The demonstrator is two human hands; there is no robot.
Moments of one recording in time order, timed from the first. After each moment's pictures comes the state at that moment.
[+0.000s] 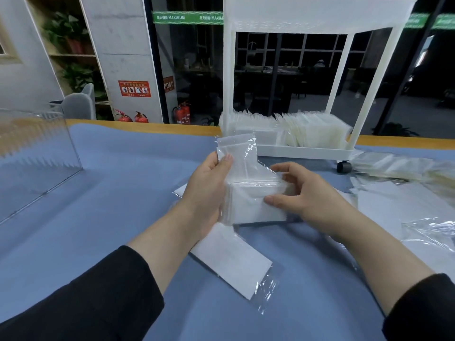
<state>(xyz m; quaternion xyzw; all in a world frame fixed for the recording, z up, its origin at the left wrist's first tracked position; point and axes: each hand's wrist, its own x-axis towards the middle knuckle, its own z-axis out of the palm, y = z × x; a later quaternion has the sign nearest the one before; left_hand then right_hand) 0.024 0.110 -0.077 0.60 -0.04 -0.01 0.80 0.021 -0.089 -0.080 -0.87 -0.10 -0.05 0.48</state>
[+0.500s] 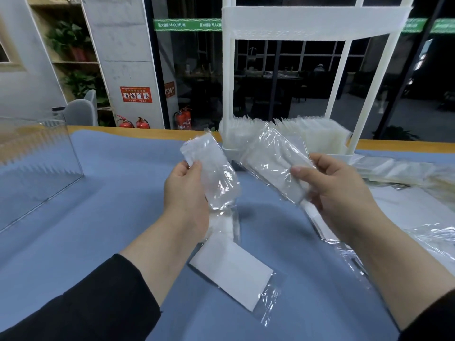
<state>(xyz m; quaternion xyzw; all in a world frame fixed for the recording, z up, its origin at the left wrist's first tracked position) 0.034 0.123 -0.079 0.52 0.09 0.13 0.84 0.015 -0.096 -0.061 -0.67 -0.07 -0.10 0.73</state>
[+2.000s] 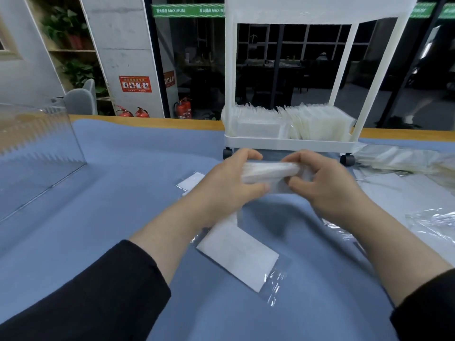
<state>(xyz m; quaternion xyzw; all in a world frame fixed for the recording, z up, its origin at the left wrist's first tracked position) 0.021 0.112 -0.072 0.87 -0.17 0.03 0.46 0.013 -0.093 -0.071 -0.89 -0.14 -0.17 0.41</state>
